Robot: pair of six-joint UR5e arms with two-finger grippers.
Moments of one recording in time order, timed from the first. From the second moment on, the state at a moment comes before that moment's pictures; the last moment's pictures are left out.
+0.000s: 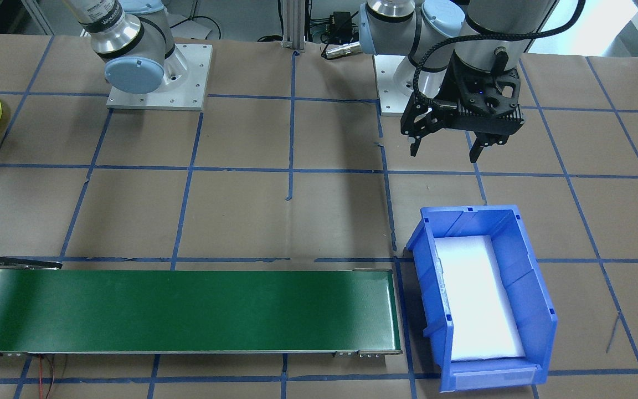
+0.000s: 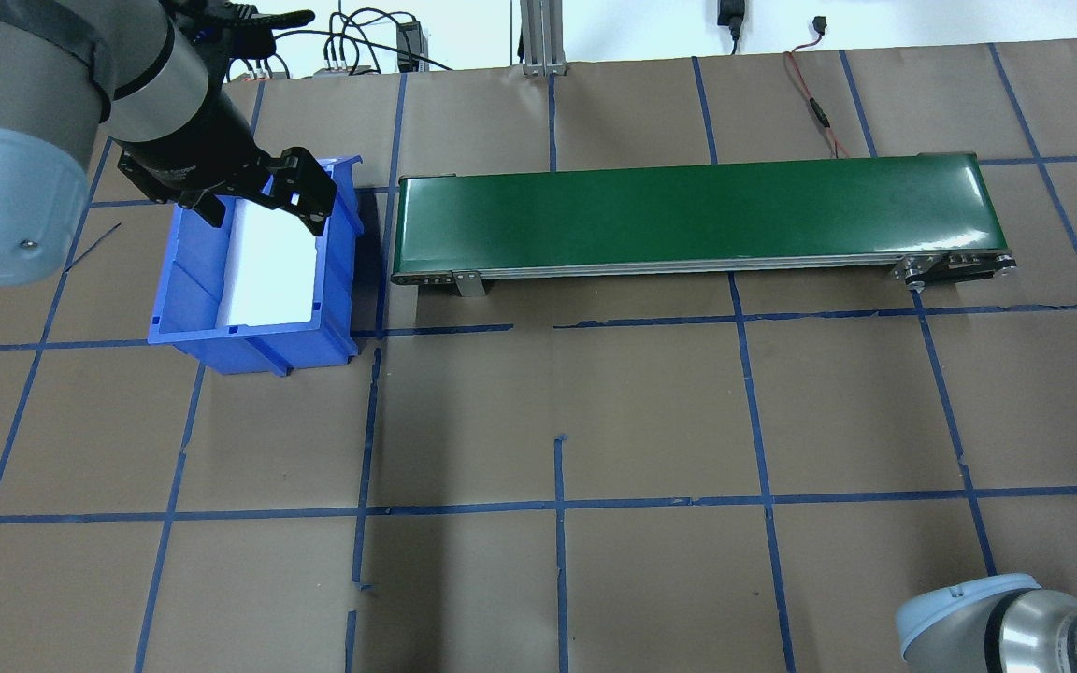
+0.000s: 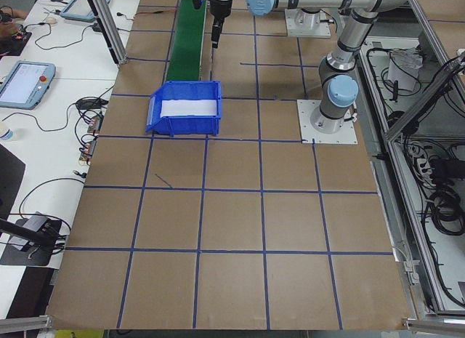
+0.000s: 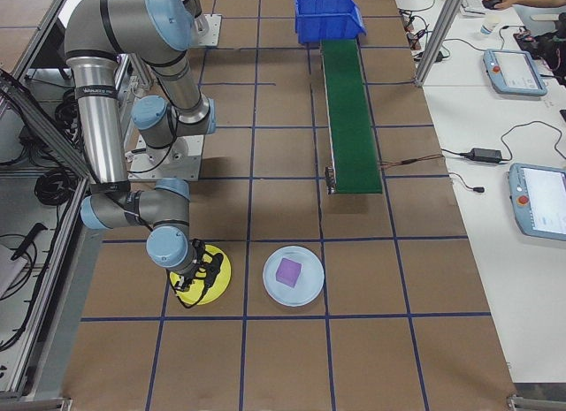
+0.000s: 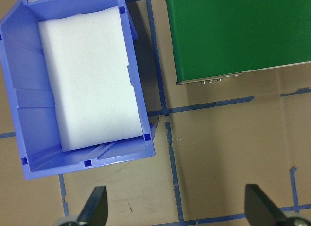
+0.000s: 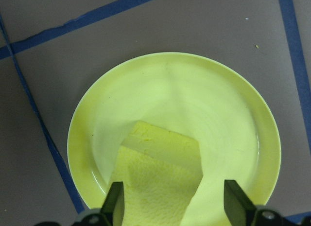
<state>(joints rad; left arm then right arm) -1.58 -1.54 -1.65 -1.40 1.59 0.12 0.11 -1.31 1.93 -2.06 -1.59 -1.15</state>
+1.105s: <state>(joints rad) -1.58 -1.54 -1.65 -1.40 1.59 0.12 0.54 -1.49 1.69 -1.67 -1.58 -0.97</state>
